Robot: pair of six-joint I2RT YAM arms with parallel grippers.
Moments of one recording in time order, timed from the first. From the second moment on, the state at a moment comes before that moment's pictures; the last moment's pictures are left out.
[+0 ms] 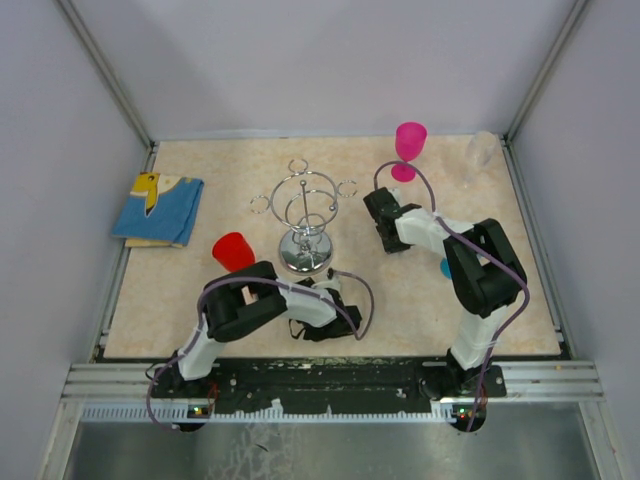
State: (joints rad) left arm -1.24 2.12 1.13 -1.04 -1.24 -0.68; right arm 0.47 1.81 1.10 -0.49 0.45 0.22
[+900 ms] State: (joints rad) left arm -1.30 2.12 1.13 -0.89 -1.19 -0.54; right arm 0.47 1.81 1.10 -0.49 0.45 0.21
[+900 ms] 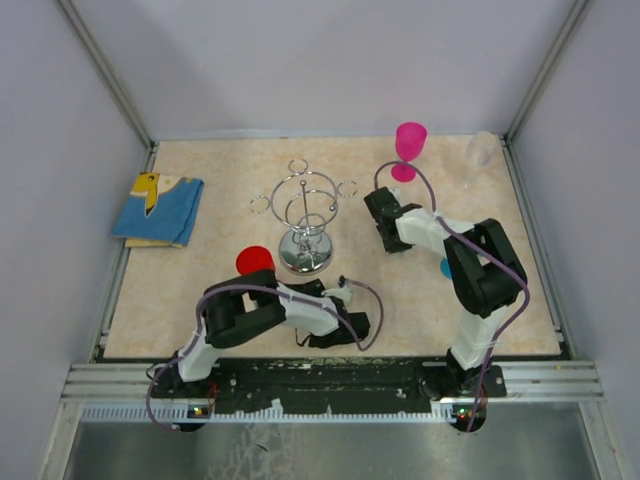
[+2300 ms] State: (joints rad) left arm -1.66 1.60 1.27 -0.53 -0.94 -0.16; right arm 0.47 1.60 1.14 -0.65 0.46 0.29
